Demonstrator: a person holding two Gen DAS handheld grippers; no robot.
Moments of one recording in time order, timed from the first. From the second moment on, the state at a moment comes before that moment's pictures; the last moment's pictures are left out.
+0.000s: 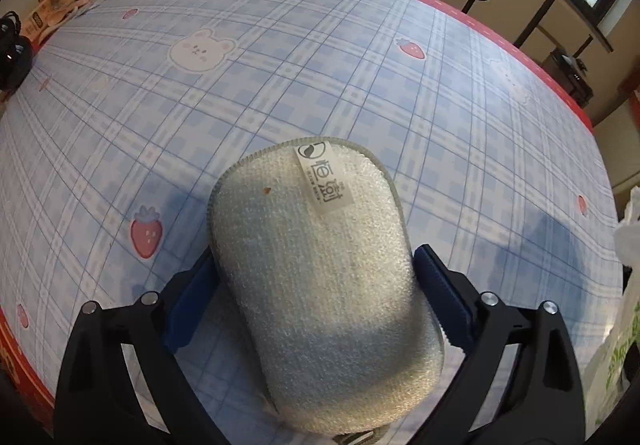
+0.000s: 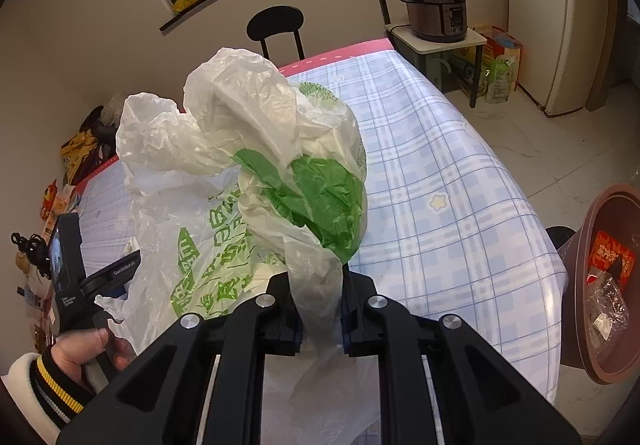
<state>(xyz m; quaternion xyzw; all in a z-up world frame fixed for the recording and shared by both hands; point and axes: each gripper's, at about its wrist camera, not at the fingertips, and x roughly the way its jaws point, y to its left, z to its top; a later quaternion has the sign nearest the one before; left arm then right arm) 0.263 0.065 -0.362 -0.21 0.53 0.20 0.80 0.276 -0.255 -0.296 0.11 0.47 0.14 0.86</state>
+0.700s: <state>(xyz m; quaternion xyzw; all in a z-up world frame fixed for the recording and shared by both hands) 0.135 0.117 -0.271 -0.17 0.45 0.12 0.87 0.234 -0.220 -0.270 0.13 0.45 0.19 0.86</state>
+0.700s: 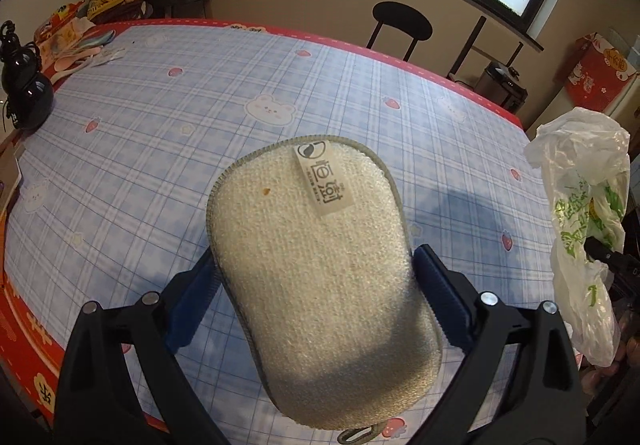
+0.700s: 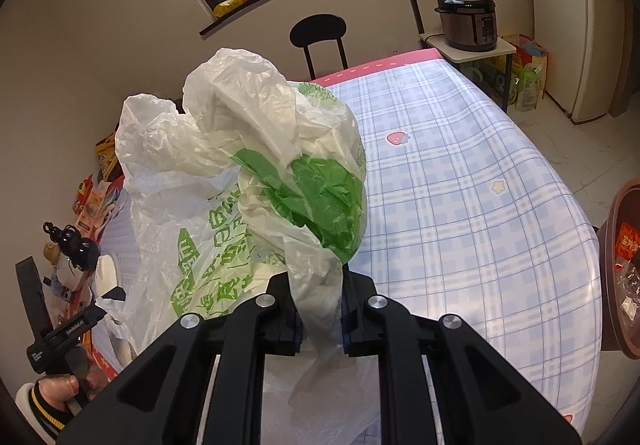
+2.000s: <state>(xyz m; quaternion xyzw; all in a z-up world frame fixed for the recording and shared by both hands) 0.180 -0.110 -0.205 -0.13 0.39 0.02 0.91 0.222 -0.617 -0.295 0.19 0.43 -0.14 0.87</state>
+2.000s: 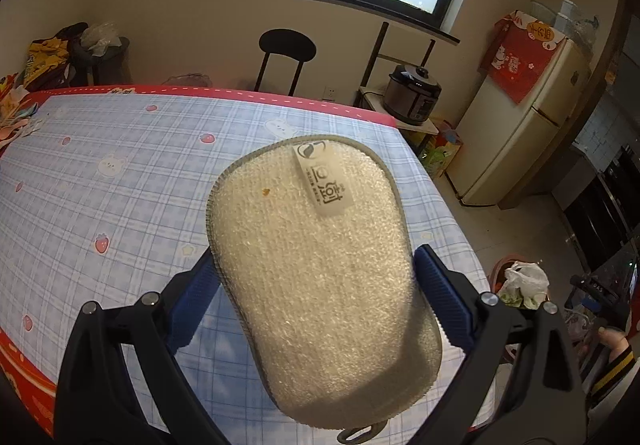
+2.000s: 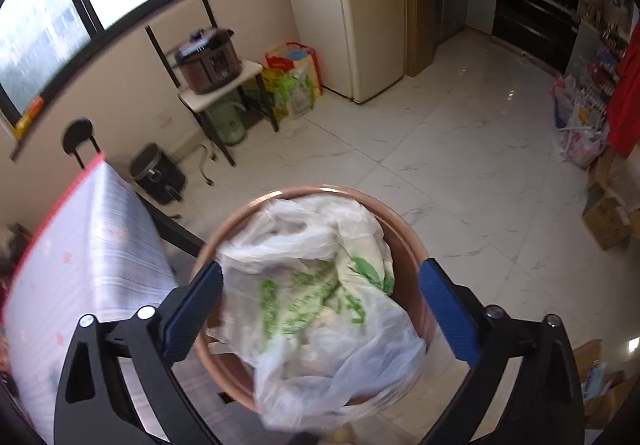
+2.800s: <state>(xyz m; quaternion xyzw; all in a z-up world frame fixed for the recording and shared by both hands) 0.262 -0.383 -0.205 -0.03 0.41 -0.27 0.87 0.096 -0.658 -0.203 0.19 0.32 -0.15 0.91</state>
